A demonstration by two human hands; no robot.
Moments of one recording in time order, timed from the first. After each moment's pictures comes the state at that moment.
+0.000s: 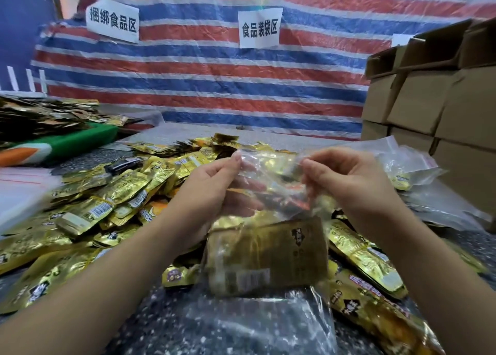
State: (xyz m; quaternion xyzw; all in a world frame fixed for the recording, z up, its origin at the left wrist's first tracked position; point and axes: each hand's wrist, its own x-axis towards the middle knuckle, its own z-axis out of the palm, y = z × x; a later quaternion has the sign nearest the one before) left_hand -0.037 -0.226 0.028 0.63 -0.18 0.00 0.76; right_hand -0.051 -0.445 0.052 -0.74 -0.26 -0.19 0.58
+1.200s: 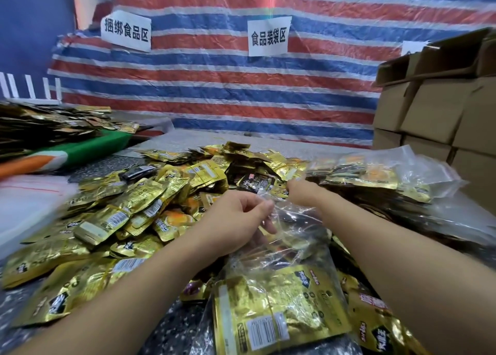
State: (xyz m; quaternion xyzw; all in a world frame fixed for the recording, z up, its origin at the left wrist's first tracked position) left_hand -0.035 -0.231 0.016 0.80 -0.16 0.02 0.57; right_hand 0.102 -0.408 0.023 -1.00 -0.02 0.02 0.02
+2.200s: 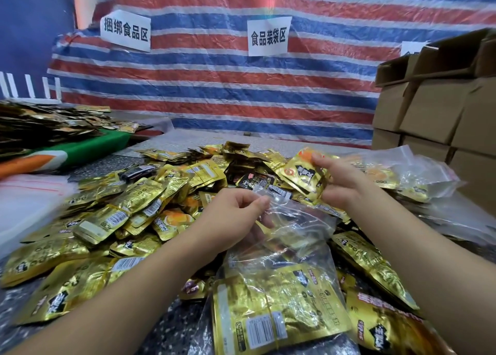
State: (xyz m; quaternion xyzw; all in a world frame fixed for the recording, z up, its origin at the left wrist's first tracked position) left_hand -0.030 -0.229 0.014 0.78 -0.15 0.02 0.61; right_hand 0.047 -0.438 0.061 -0.56 0.09 0.02 0.82
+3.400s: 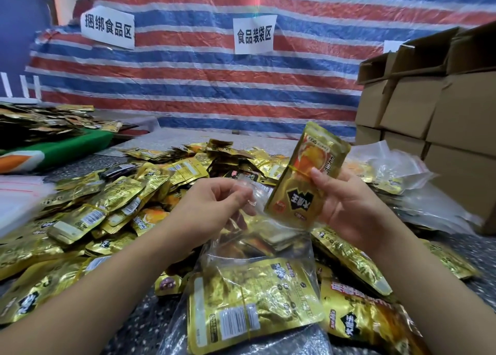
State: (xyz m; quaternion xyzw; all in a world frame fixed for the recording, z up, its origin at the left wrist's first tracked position) left_hand -0.038 -0.228 0.020 0.77 -0.22 0.06 0.60; right_hand -0.036 -0.464 0.036 -0.57 -0.19 0.00 0.80
